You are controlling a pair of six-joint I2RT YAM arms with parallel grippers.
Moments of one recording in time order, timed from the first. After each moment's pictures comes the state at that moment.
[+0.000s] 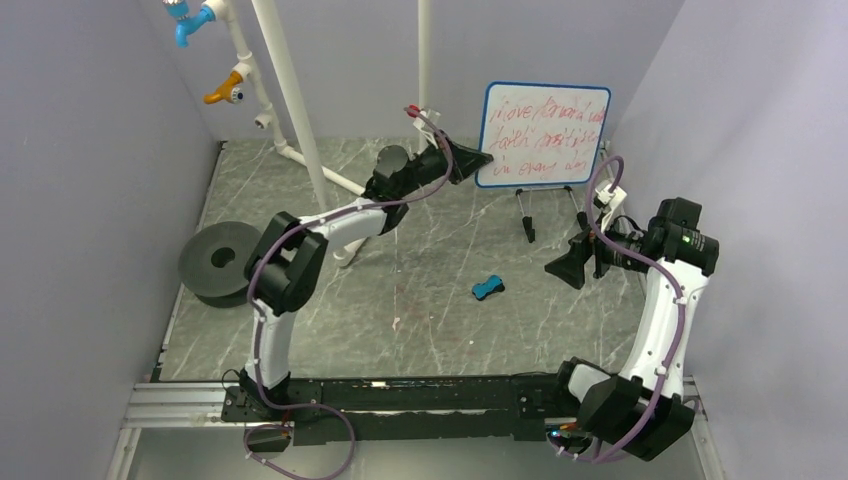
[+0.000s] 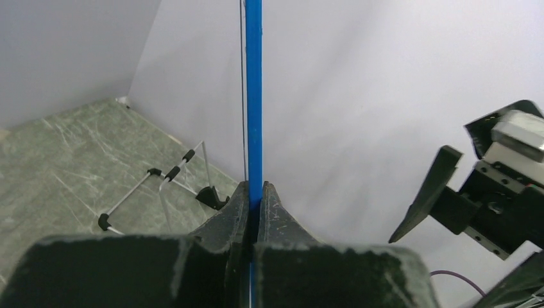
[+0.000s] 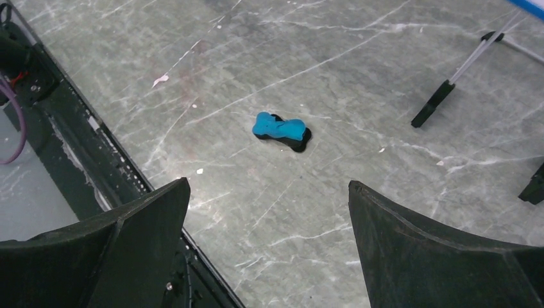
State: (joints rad) left arm -0.64 2.10 1.54 0.90 0.49 -0.74; right arm -0.47 1.07 1.21 -1.32 -1.06 -0.94
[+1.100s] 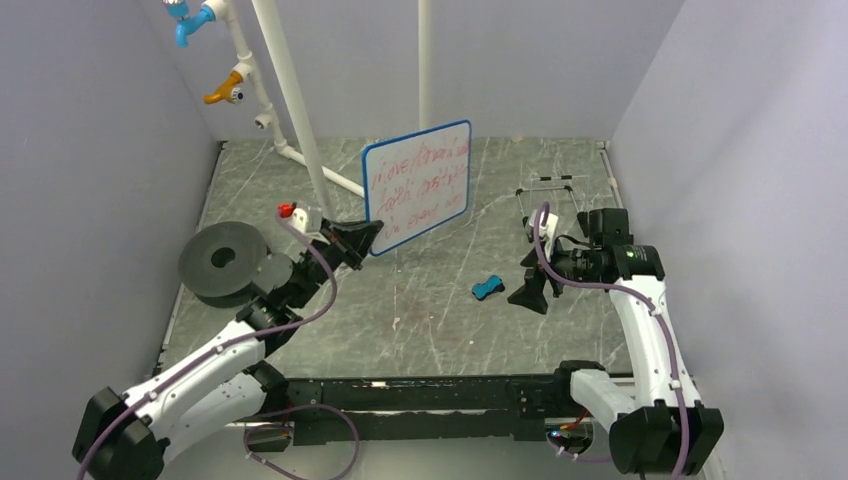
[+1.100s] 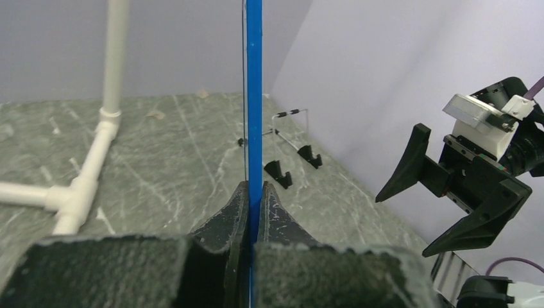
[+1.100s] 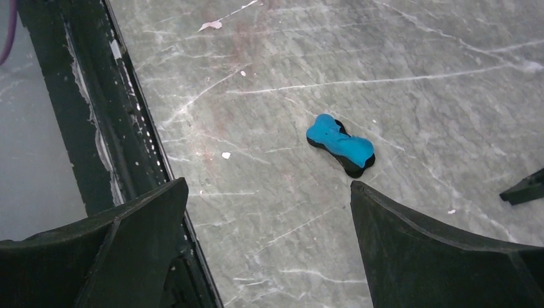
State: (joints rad) left arm -0.65 0.86 0.50 0.61 0.06 -0.45; right arm -0.05 0.97 0.96 -1.09 -0.94 -0.87
